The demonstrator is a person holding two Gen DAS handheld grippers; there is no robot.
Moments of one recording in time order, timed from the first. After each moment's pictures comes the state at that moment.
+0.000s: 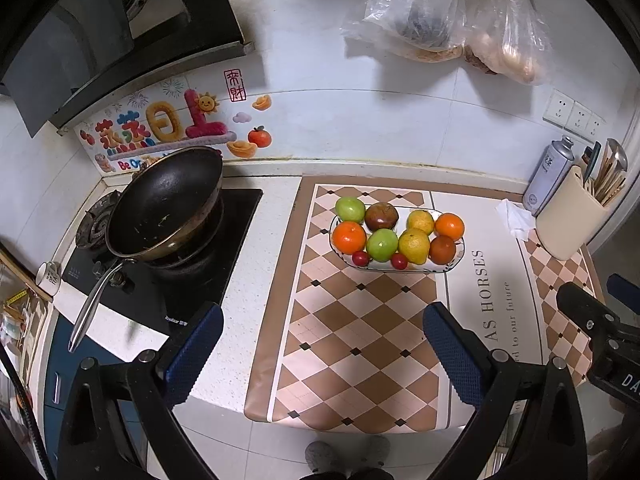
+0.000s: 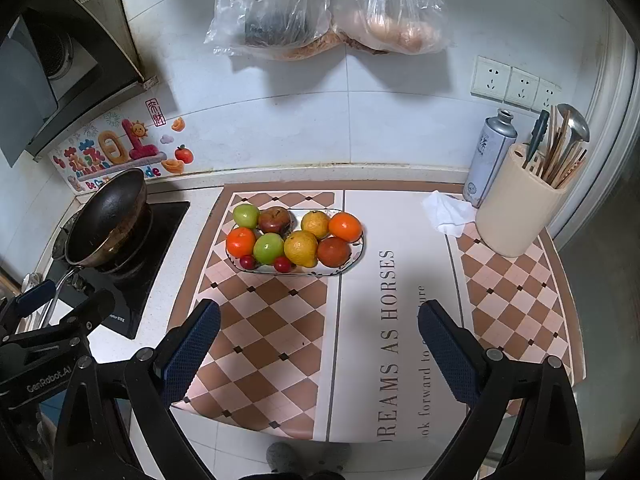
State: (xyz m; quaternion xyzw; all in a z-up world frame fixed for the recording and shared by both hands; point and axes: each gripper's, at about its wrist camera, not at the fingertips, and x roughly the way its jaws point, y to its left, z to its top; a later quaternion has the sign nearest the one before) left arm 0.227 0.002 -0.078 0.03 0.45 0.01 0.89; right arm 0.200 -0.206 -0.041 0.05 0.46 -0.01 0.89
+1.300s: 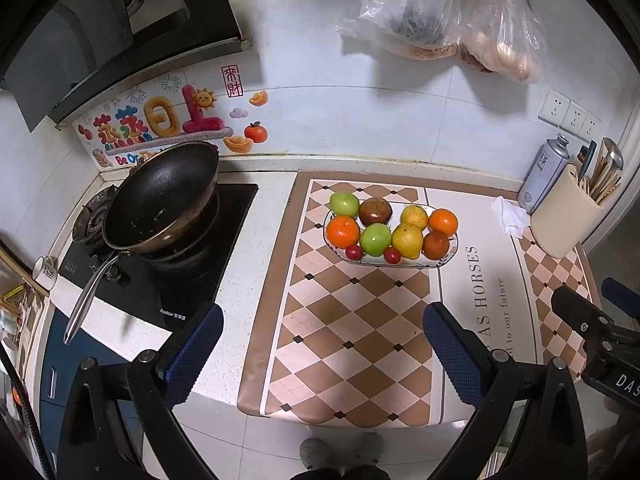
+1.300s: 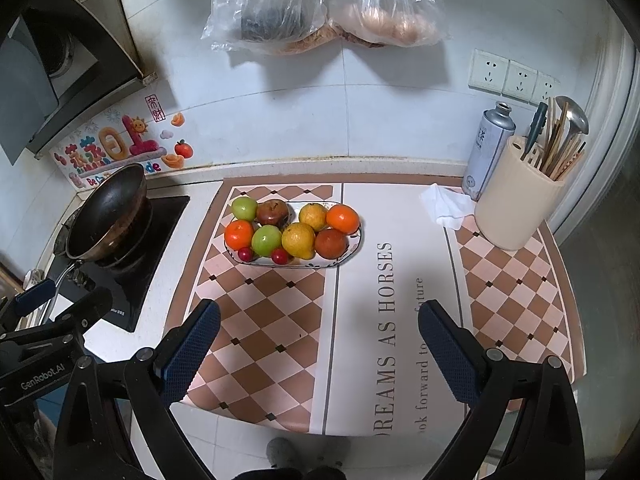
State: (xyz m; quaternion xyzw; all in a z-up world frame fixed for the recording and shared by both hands) left arm 0.222 -0.008 -0.081 0.02 0.45 0.00 0.89; right arm 0.193 -0.216 -0.044 0.05 0.47 -0.01 0.88
